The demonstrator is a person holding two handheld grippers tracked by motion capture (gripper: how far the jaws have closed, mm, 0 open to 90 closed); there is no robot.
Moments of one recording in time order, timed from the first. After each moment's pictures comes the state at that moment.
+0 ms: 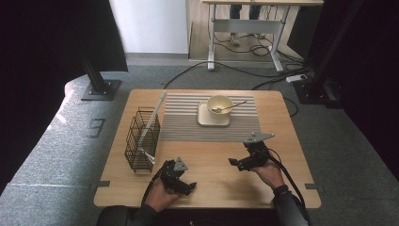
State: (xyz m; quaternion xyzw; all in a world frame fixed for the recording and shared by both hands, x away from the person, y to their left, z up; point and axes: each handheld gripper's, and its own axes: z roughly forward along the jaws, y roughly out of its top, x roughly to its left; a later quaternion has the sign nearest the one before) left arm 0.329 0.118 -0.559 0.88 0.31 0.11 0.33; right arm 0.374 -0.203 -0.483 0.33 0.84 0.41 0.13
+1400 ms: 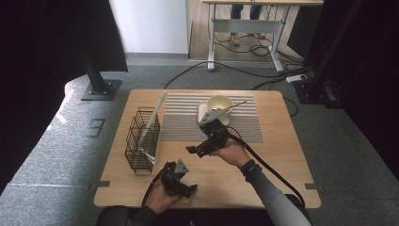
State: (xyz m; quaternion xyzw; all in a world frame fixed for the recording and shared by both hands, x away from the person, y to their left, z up) left arm 0.323 0.116 -0.560 0.89 0.30 0.11 0.34; right arm 0.389 -0.066 -0.392 0.21 0.87 0.43 0.07
